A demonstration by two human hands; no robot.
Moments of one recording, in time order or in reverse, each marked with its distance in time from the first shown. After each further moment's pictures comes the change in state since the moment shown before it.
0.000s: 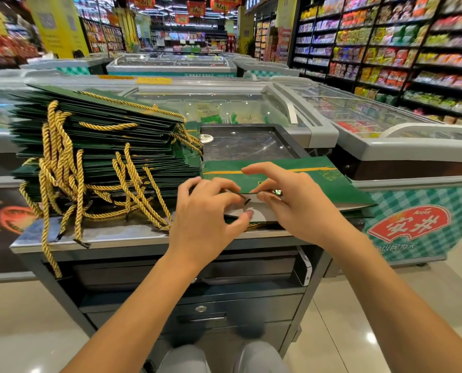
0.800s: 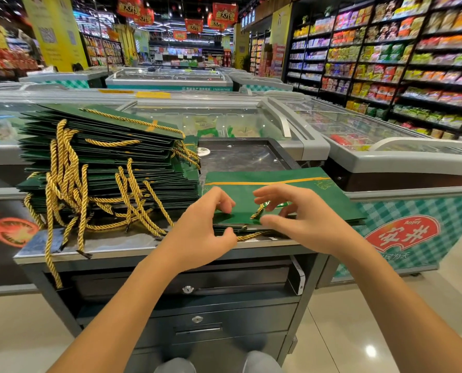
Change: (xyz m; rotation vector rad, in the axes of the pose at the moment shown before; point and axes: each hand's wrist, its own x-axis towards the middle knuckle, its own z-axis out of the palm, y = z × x) left_hand 0.007 -0.006 -0.024 -0.386 -0.349 -0.157; right_hand -0.013 0.022 -0.013 0.255 -0.039 0.082
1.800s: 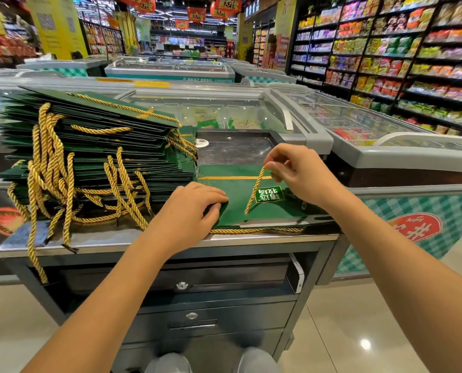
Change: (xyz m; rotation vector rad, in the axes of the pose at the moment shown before) left_hand 0.023 -0.030 -0.002 0.420 -0.042 0.033; right_hand 0.064 0.015 -0.021 -0.235 0.112 0.030
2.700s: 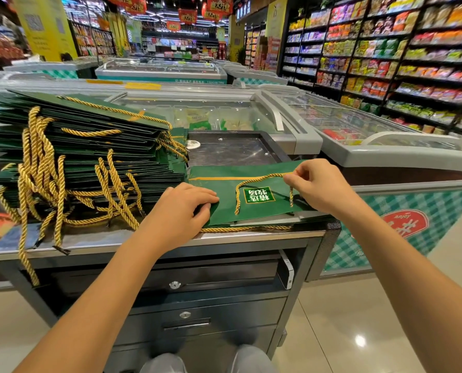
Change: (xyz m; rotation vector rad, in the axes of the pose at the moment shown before) left_hand 0.000 -0.001 0.001 -0.021 -0.002 -0.021; right_hand -0.038 0.007 -0.025 -0.143 0.013 0.309
